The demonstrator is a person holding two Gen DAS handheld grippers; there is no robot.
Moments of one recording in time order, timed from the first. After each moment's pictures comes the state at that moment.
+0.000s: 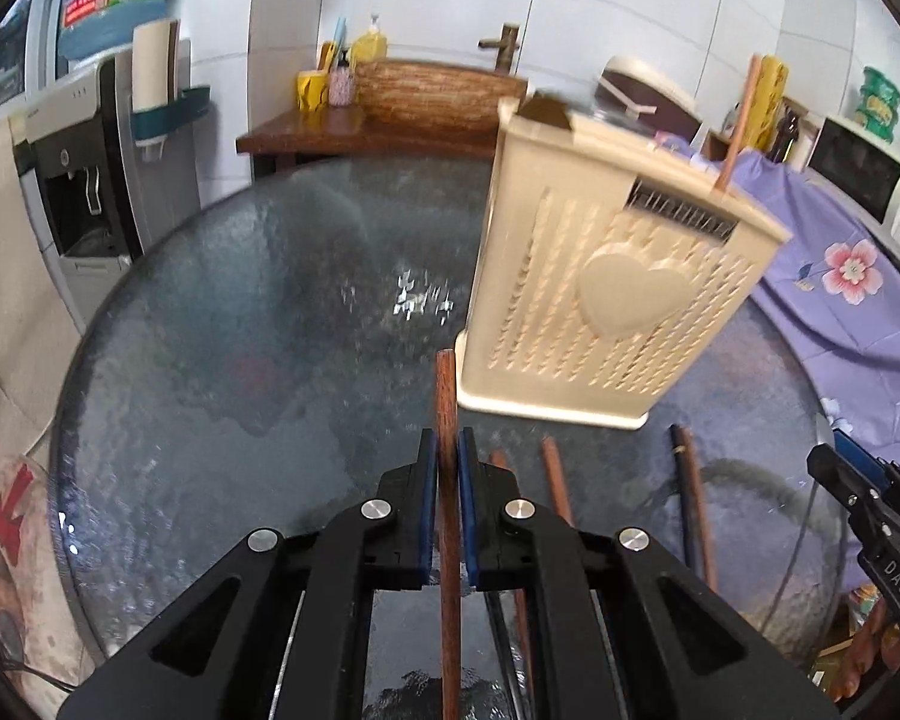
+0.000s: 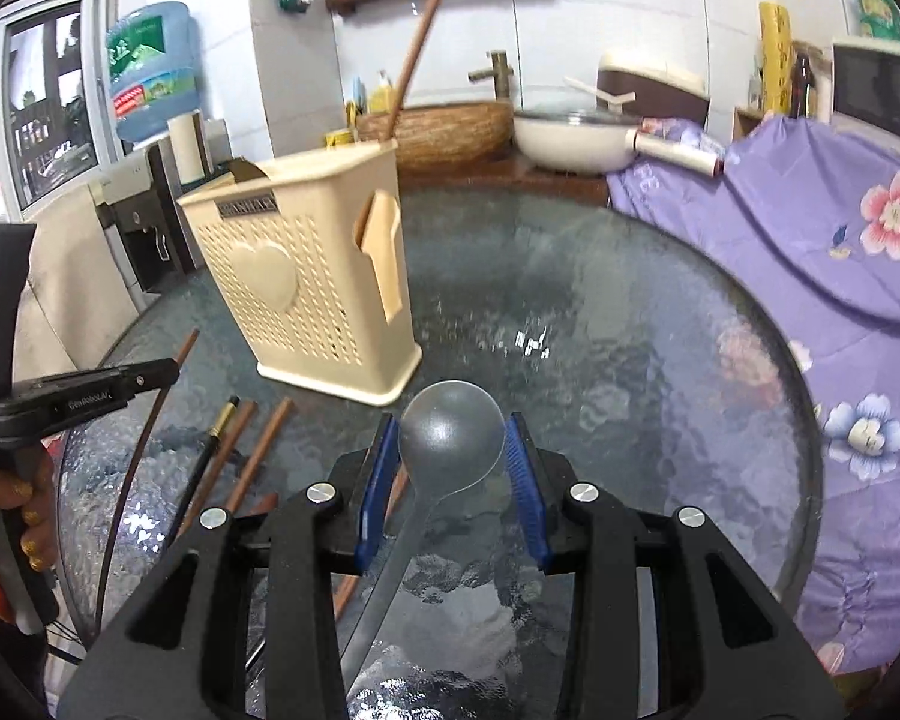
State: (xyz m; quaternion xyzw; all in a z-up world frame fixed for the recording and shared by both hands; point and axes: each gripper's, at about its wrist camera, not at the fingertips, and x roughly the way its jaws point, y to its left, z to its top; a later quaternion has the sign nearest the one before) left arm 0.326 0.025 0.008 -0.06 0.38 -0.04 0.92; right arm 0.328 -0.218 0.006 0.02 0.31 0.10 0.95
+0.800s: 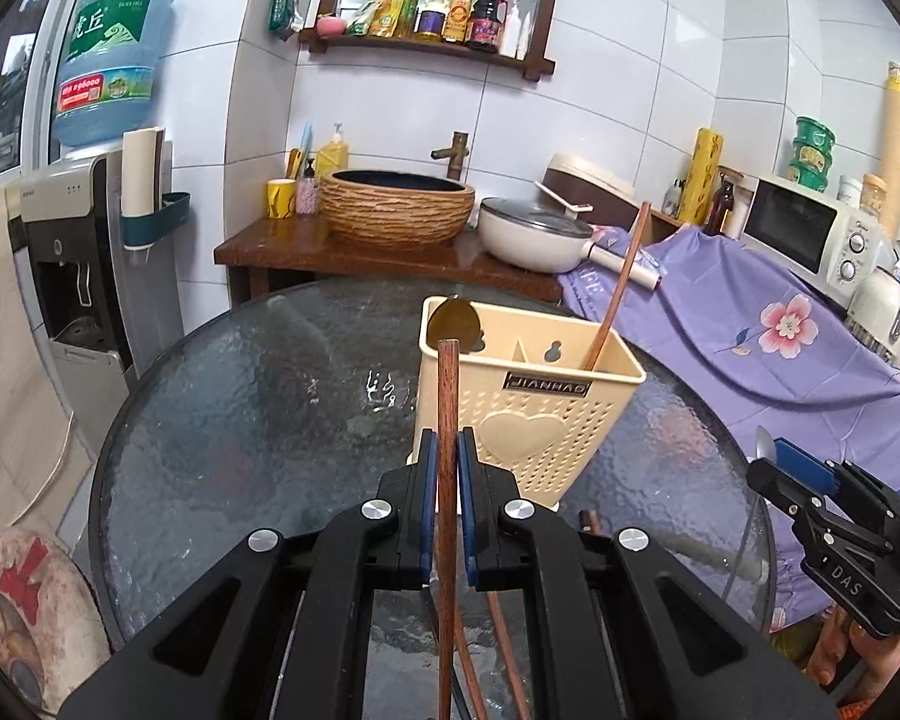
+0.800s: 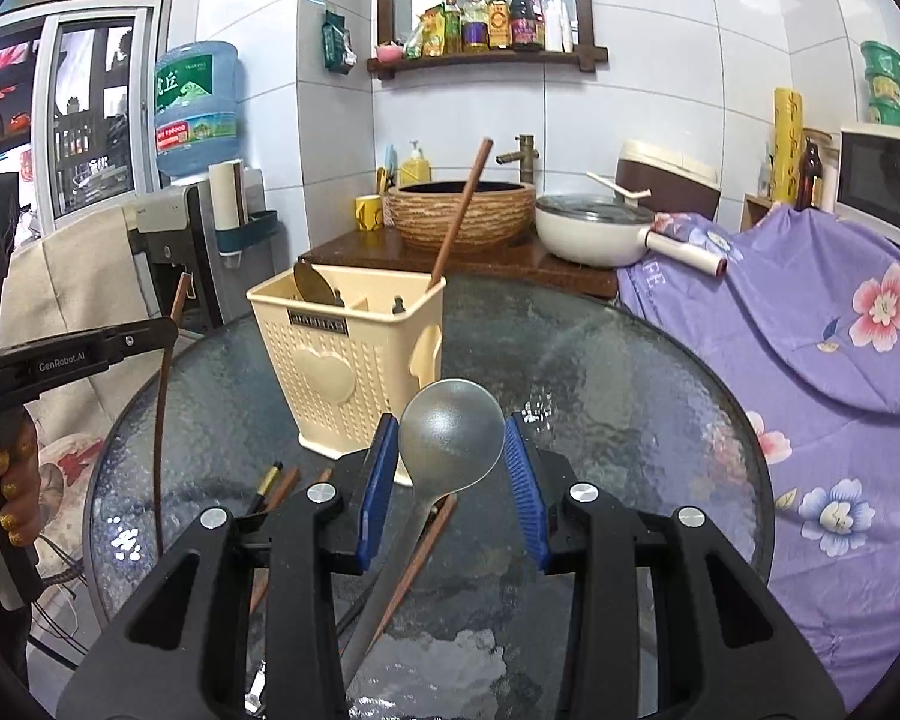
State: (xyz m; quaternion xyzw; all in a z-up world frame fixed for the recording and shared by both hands) left arm 0.289 0.020 0.086 -0.06 0.27 -0.09 0.96; right arm 0.298 -0.213 0.071 -0.01 0.23 0.12 0.97
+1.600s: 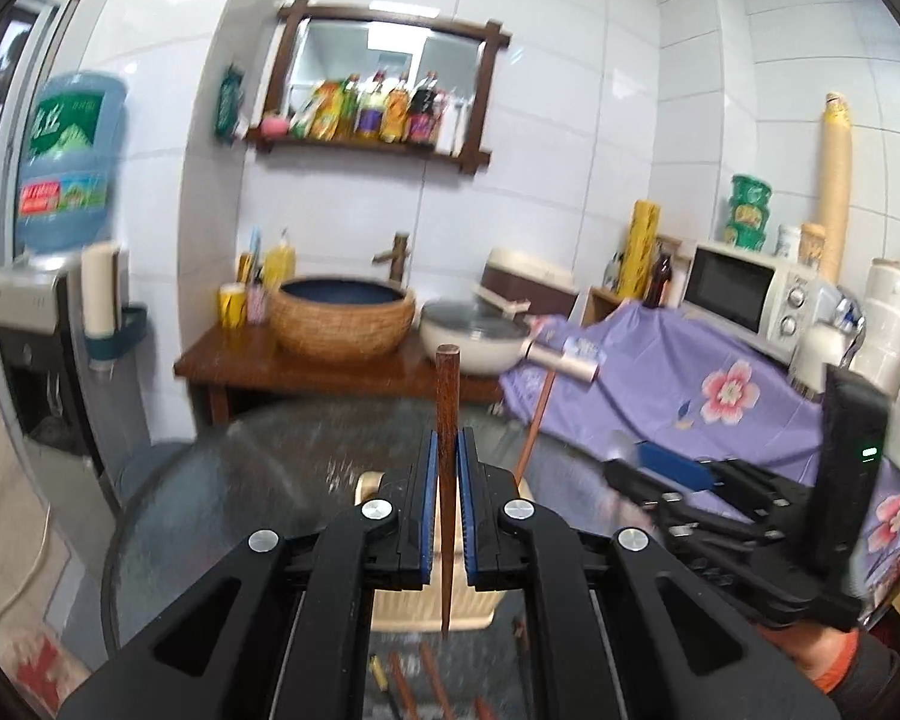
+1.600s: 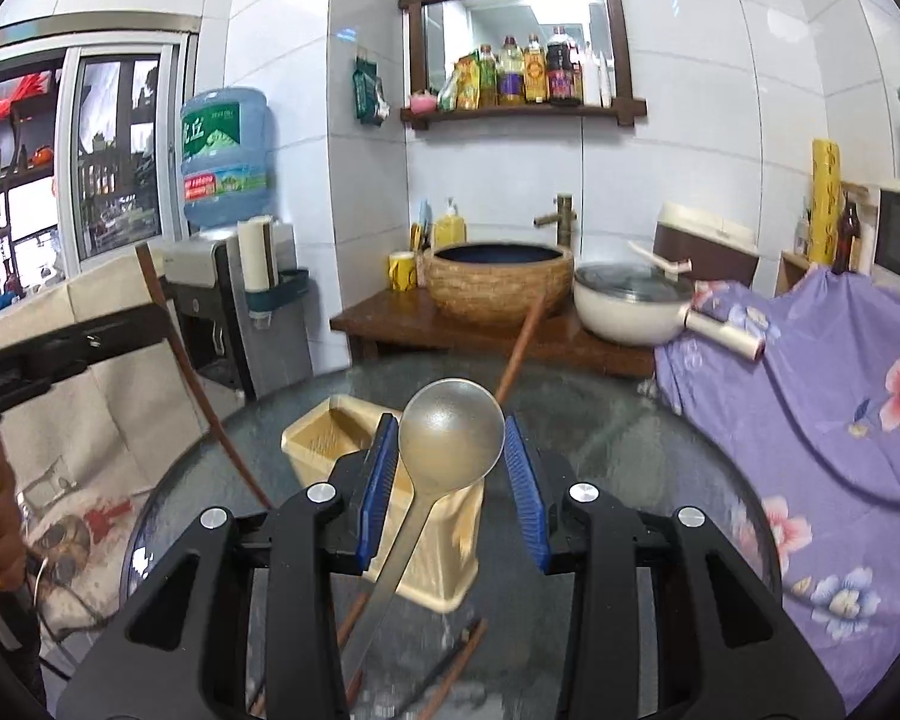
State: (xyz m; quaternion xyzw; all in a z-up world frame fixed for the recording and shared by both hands) left arm 0.286 0.005 0.195 -0.05 0.17 -0.15 0.97; right arm 0.355 -0.186 0.157 -0.01 0.18 0.16 0.97
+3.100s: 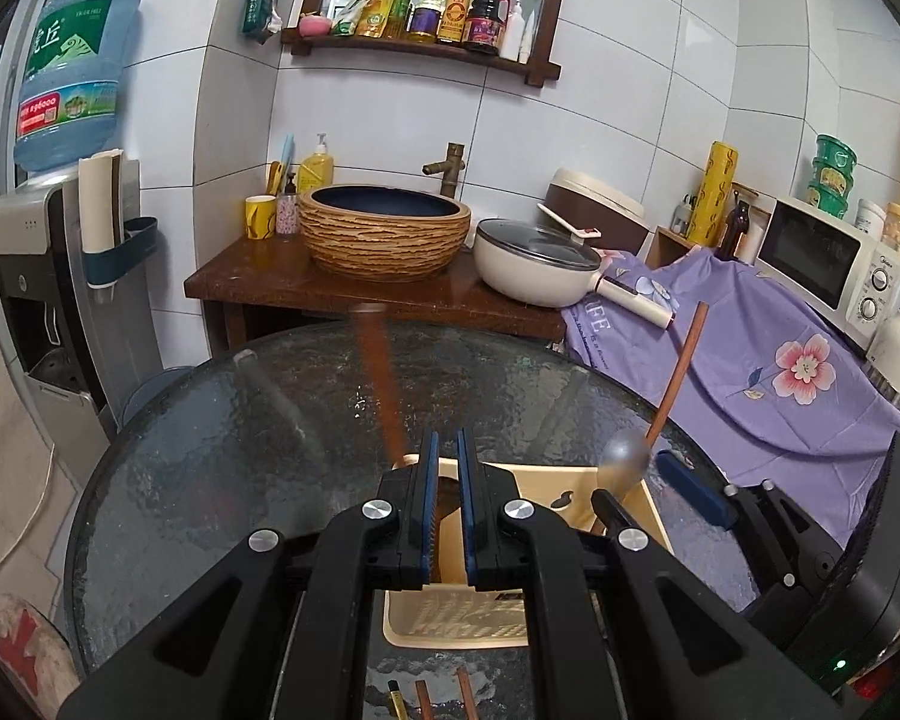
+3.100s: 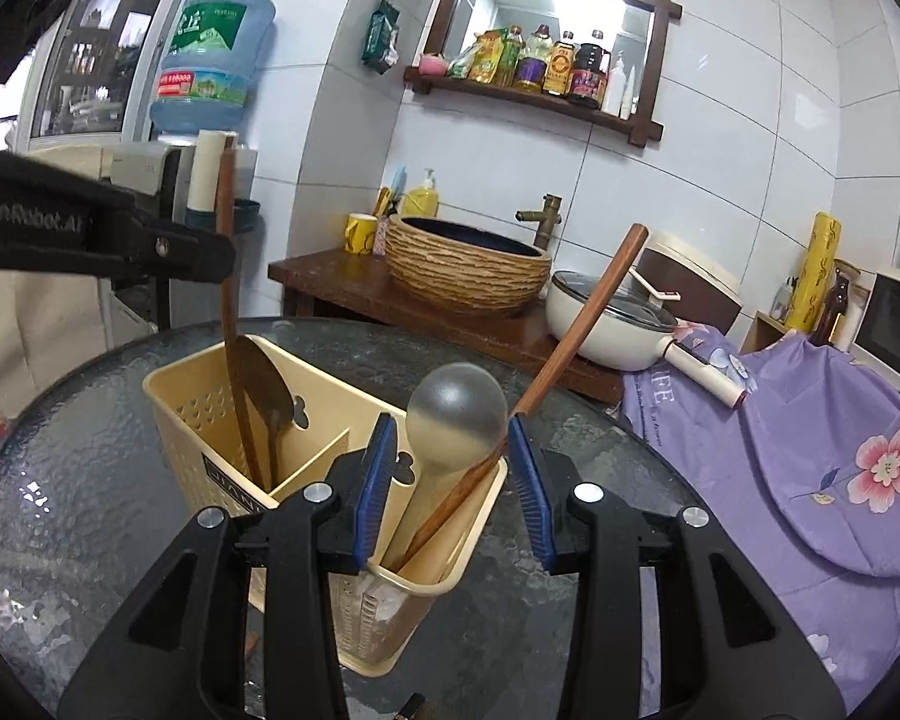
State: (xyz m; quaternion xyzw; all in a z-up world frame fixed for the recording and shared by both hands) left arm 0.391 0.006 0.122 -0.07 0.27 -0.09 0.95; right arm 0.426 -0.126 0.072 -0.13 0.17 0.09 0.97
